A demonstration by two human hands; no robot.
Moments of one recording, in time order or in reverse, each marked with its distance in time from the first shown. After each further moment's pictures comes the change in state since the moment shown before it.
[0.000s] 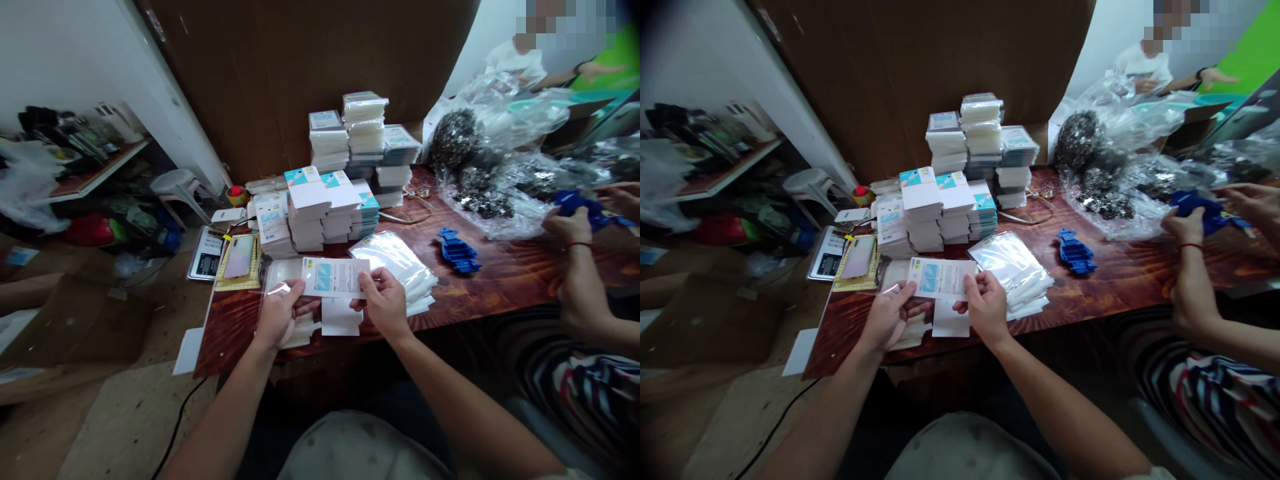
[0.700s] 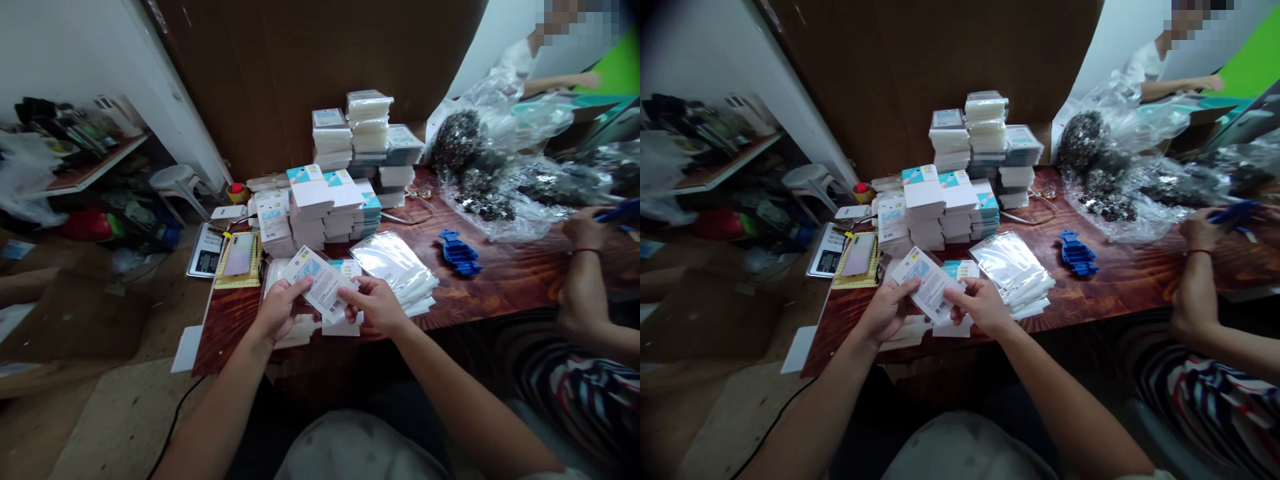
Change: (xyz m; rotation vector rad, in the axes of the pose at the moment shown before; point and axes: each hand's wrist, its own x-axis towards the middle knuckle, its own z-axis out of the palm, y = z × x) left_hand 0.004 0.012 0.003 0.076 -0.179 -0.088; right_hand 0.008 -0.011 -0.001 0.077 -0.495 0.198
